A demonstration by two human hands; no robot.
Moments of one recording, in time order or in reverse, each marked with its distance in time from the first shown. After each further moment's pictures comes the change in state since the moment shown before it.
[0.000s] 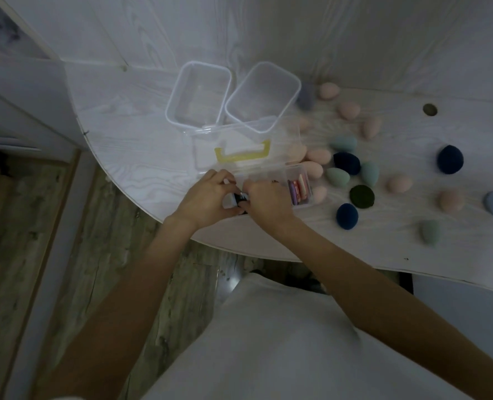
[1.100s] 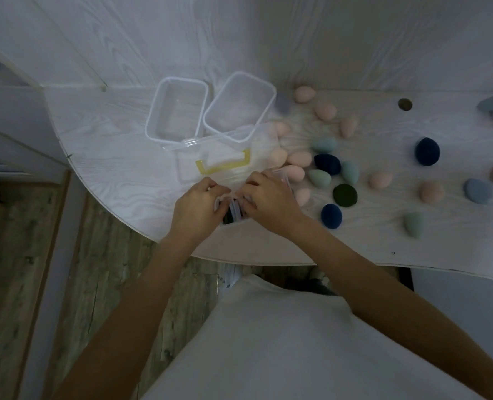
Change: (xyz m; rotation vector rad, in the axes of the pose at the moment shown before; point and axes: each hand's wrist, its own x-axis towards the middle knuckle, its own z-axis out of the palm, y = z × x) left_hand 0.002 0.032 -0.007 0.017 0.223 -0.131; right_hand -0.015 0.039 -0.018 0.125 0.199 -0.203
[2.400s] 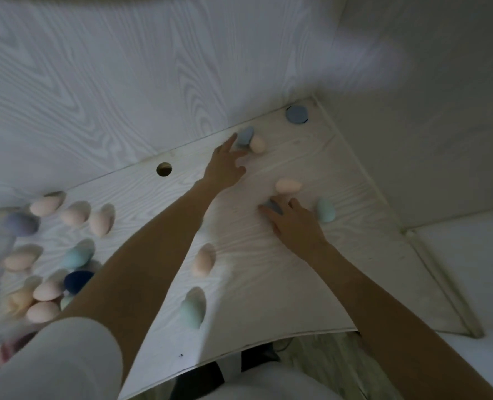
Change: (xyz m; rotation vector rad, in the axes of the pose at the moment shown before) left_hand 0.352 0.459 0.290 -0.101 -0.418 0.248; right_hand -0.252 0.473 -0.130 -0.287 0.055 0.439
